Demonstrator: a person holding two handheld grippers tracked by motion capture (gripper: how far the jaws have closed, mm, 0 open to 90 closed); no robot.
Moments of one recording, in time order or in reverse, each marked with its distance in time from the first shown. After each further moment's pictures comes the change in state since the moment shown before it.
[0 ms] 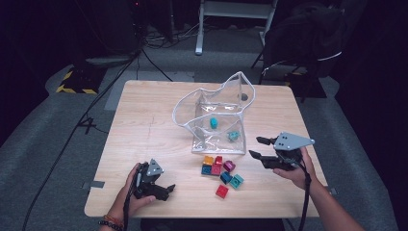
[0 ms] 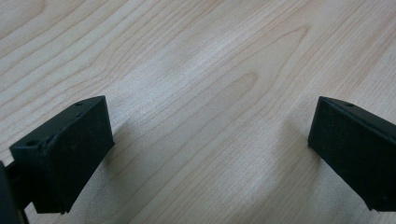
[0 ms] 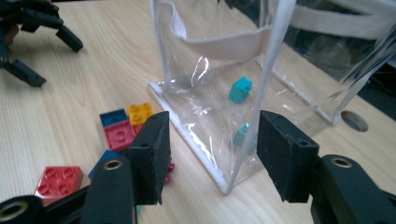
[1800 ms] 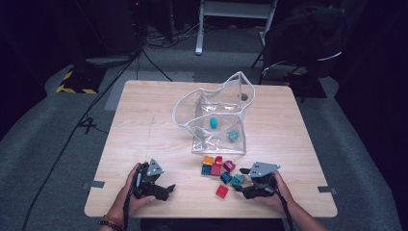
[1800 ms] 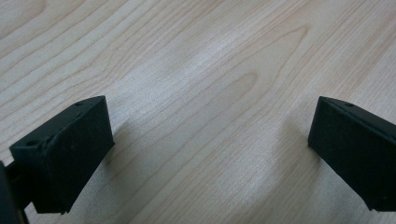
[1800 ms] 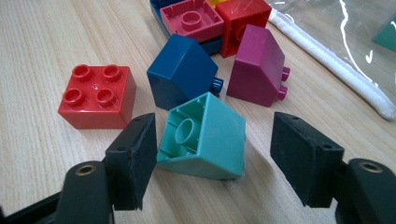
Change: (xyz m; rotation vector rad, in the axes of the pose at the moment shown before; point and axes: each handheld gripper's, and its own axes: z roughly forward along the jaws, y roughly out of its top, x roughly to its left) left arm 0.000 0.000 0.000 0.000 0.000 0.000; right arm 0.059 -0.082 0.067 0.172 0.156 0.079
